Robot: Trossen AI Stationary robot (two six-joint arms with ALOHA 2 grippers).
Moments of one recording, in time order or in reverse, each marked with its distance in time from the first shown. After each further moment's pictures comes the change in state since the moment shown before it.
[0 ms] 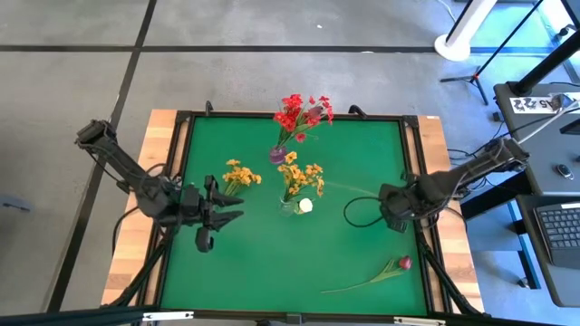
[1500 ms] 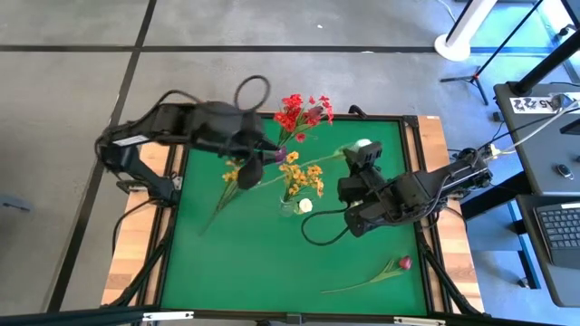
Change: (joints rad) left arm 0.650 0.553 1.442 -1.656 0.688 -0.213; right arm 0.000 0.535 0.942 -0.158 1.061 -0.839
